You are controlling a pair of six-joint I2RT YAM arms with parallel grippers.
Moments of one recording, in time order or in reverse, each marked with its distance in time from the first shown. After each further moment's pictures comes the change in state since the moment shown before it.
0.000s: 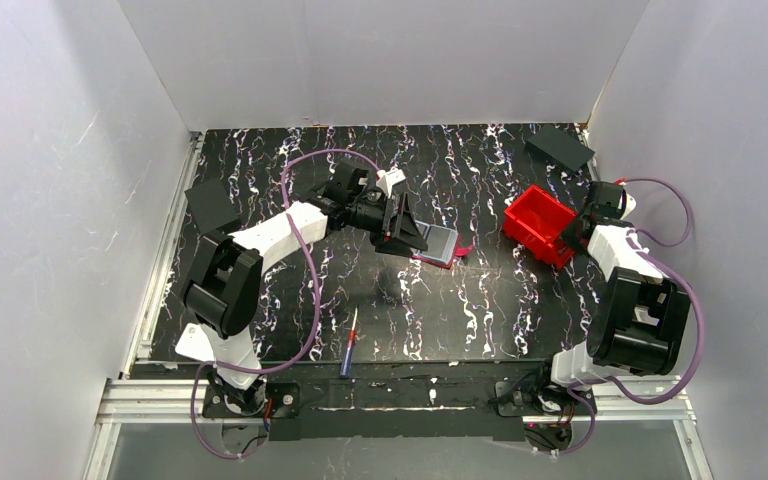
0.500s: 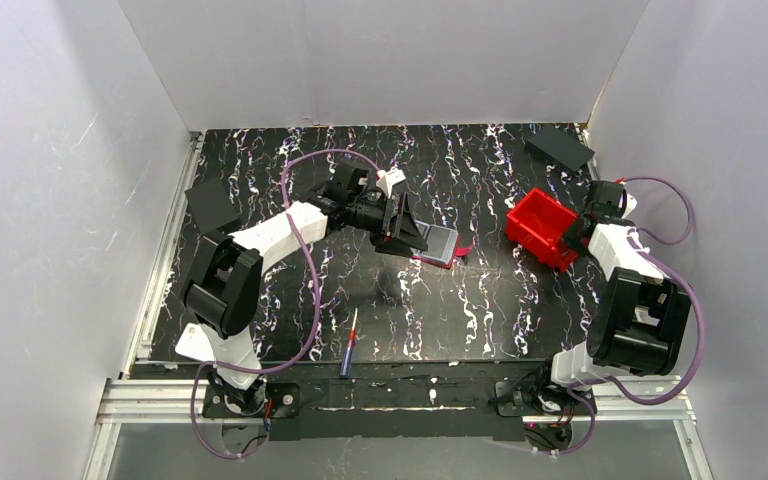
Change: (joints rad) left arm 0.000 0.000 0.000 0.000 0.002 0.000; right arm 0.000 -0.001 0.013 -0.040 0.030 -0.035
